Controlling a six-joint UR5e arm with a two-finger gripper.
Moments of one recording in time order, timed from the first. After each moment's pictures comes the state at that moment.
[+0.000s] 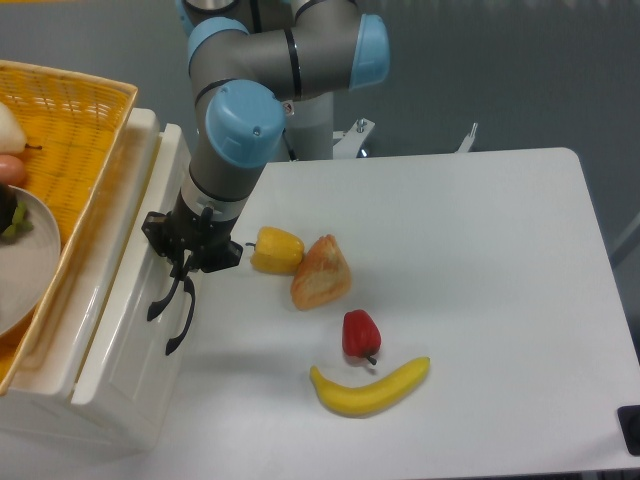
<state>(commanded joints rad) 2.24 -1.80 -1.60 -1.26 1.13 0.39</state>
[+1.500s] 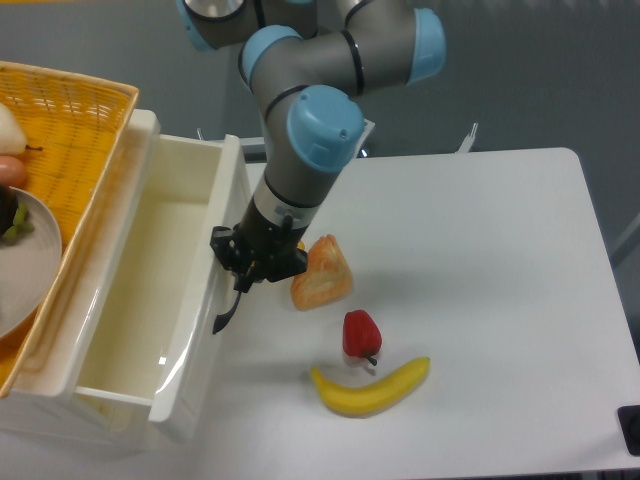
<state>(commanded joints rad) 2.39 -1.83 -1.59 -1.26 1.13 0.43</state>
